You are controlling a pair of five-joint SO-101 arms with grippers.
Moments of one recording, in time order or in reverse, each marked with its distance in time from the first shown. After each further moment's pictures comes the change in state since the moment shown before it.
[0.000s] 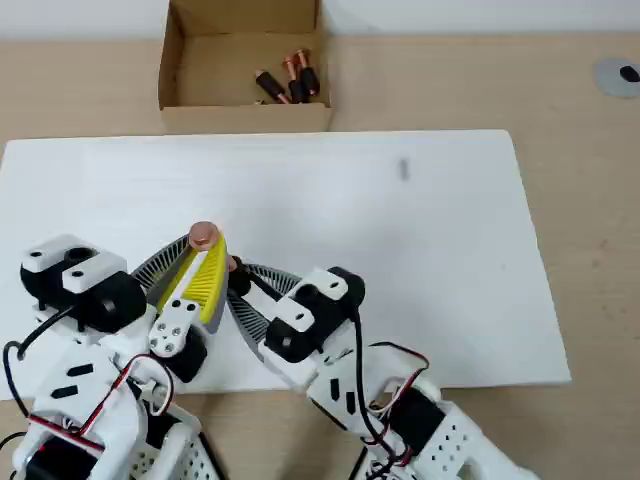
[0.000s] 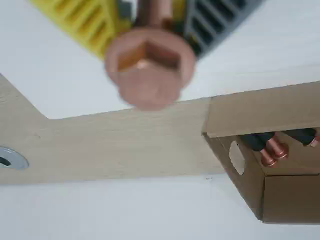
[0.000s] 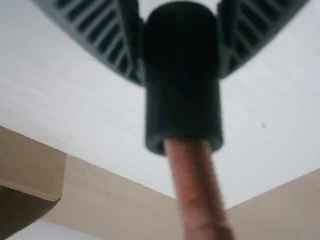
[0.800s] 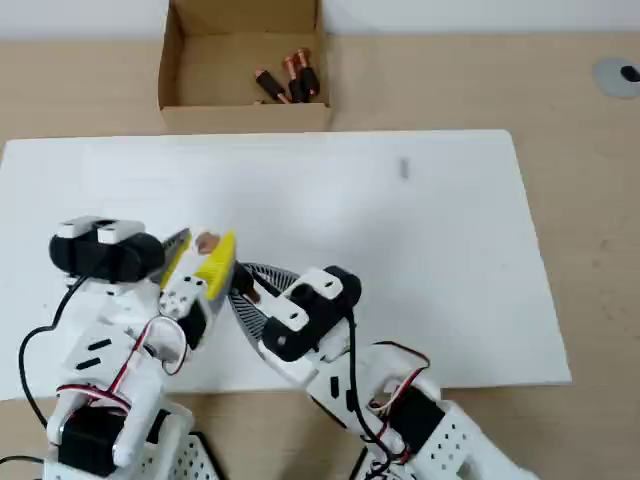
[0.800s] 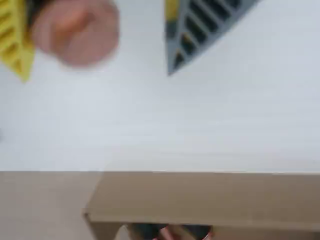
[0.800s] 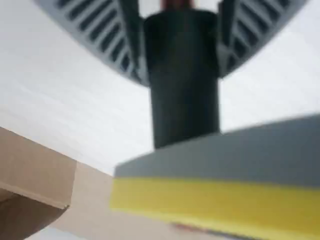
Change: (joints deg) left arm -12.0 -0.2 13.7 -0.2 -0.3; right arm 0.5 0.3 0.0 0.0 2.1
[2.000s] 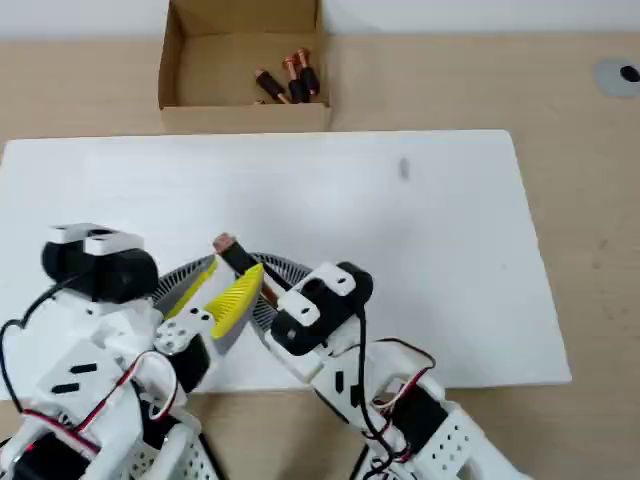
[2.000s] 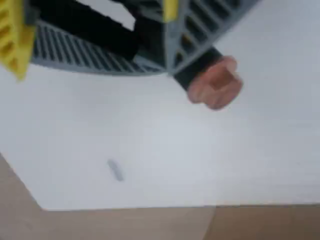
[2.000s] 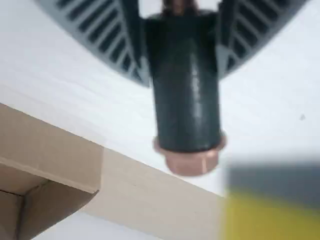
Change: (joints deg) left arm 12.6 8.4 -23.7 14.9 7.3; right arm 3.2 -0.3 0.0 -0.4 0.1
